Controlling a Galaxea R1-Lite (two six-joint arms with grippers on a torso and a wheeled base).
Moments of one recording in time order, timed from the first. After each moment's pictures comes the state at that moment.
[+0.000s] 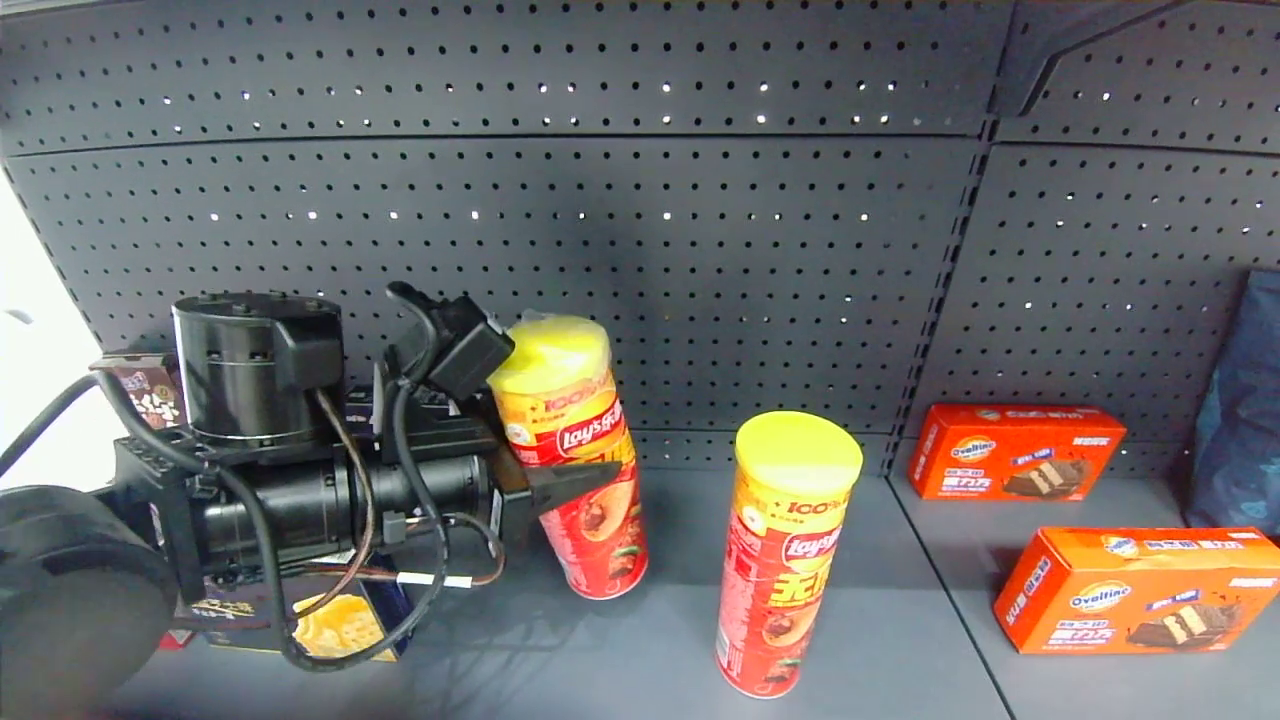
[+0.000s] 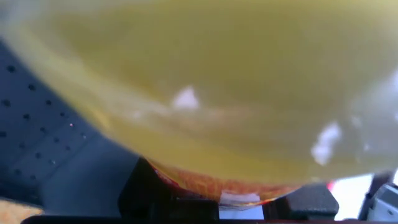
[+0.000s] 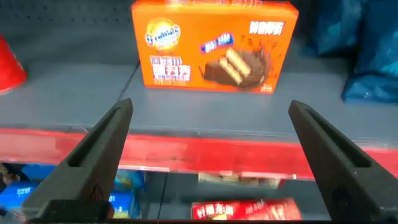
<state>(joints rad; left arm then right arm) -0.46 1.61 -0.76 -0.57 -0.49 0.13 0.00 0.04 -0.01 -0.01 0.01 -0.02</state>
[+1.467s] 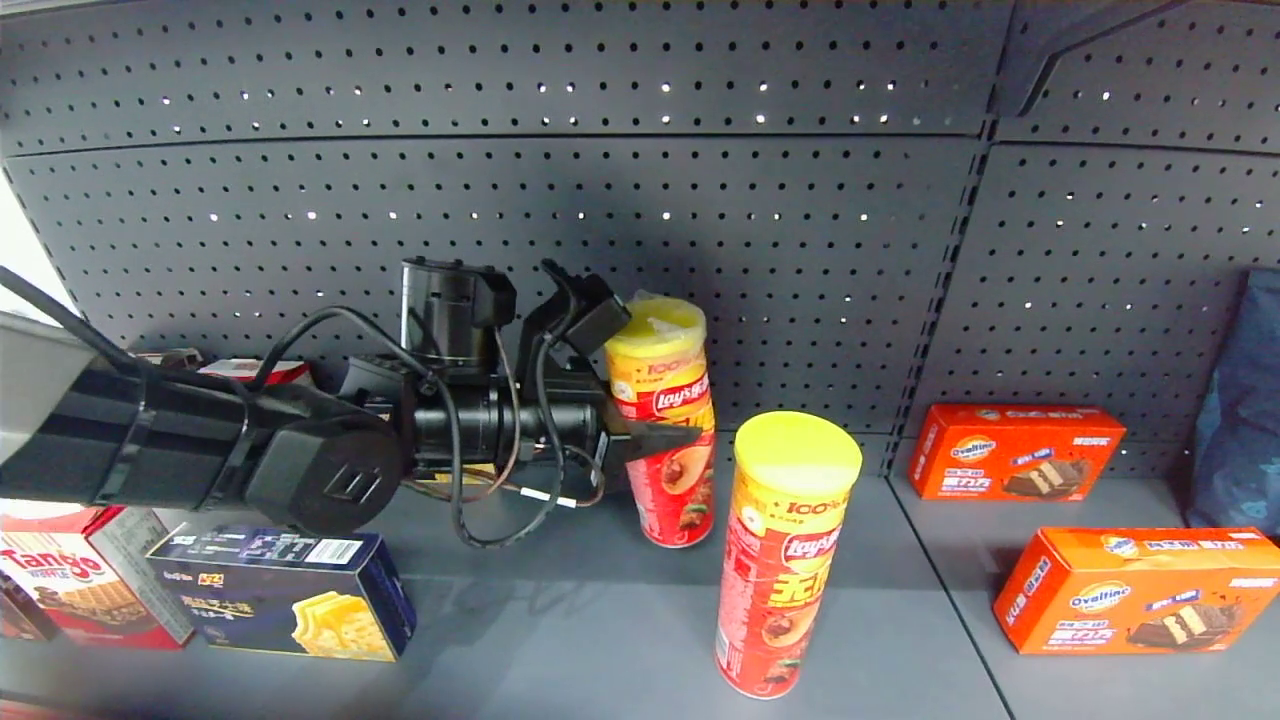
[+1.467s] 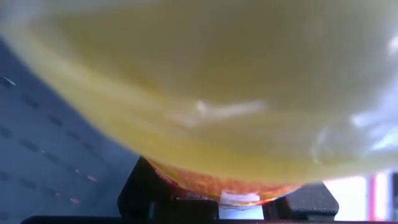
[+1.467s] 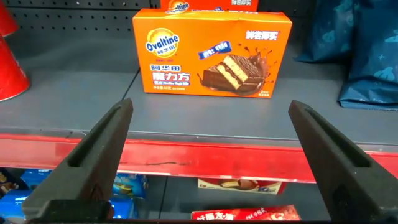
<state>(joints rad) -0.46 1.92 -1.13 -0.47 -0.65 0.23 0.00 0.00 0.00 -0.01 0.01 -0.01</state>
